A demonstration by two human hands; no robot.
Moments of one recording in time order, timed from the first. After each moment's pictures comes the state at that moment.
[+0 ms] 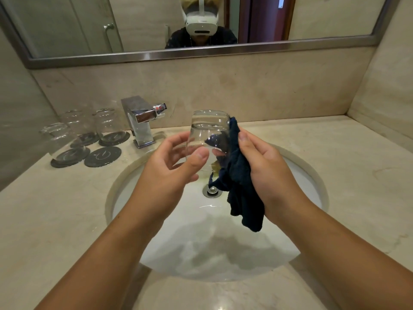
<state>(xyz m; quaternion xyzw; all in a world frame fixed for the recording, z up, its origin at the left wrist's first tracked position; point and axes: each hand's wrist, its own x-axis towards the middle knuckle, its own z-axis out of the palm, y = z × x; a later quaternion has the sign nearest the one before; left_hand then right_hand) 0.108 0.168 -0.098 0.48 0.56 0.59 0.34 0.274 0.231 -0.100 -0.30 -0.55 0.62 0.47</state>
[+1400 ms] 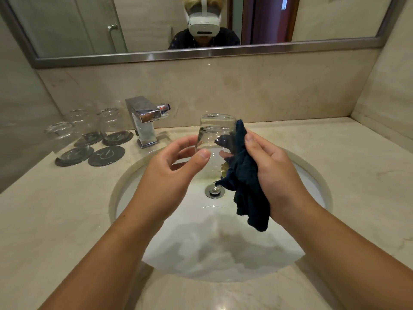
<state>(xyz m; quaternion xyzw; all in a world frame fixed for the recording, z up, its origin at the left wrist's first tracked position) 0.102 0.168 -0.098 0.49 0.60 0.56 0.31 0.276 0.235 -0.102 -0.32 -0.52 0.63 0.48</state>
